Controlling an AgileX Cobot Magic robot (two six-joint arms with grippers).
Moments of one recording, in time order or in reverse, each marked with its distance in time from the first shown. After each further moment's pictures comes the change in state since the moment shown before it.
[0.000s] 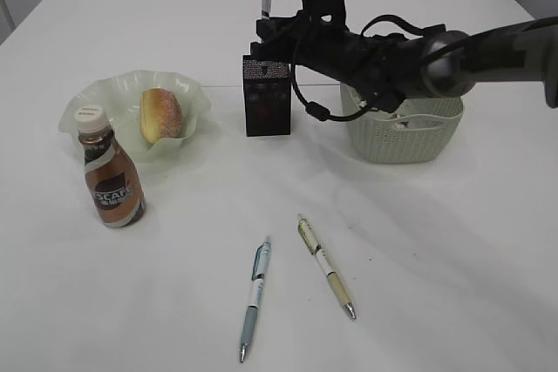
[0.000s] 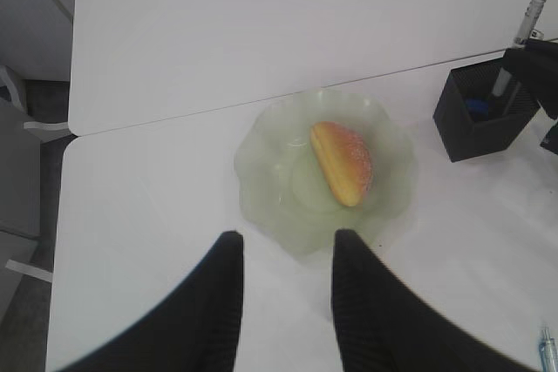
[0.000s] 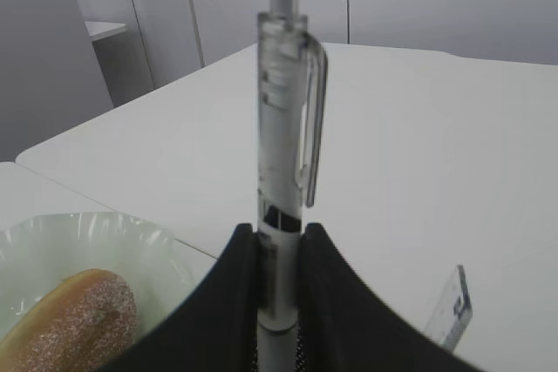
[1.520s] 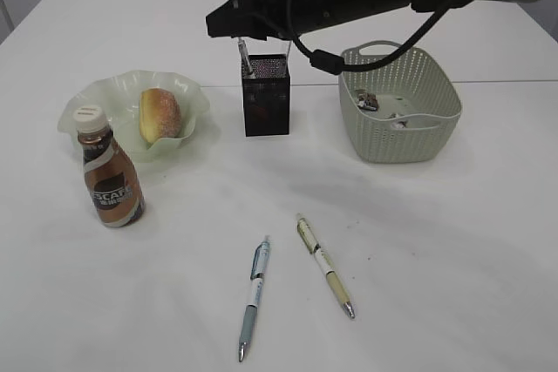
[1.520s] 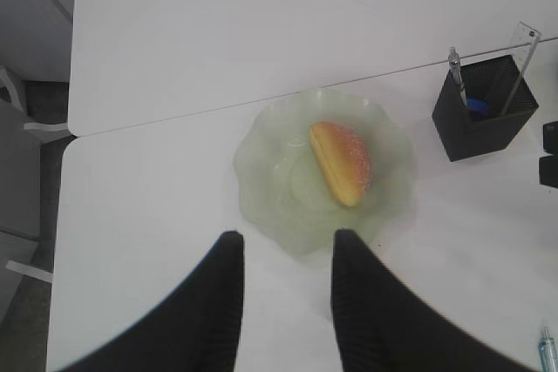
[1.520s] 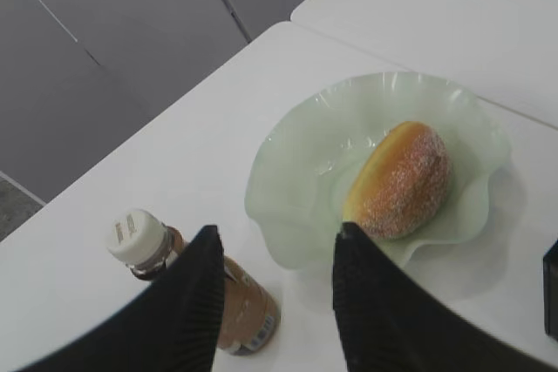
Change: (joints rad) left arm 0.000 0.000 0.000 0.002 0.000 0.000; right arm 0.000 -0.278 -0.004 -1.326 -0.225 1.497
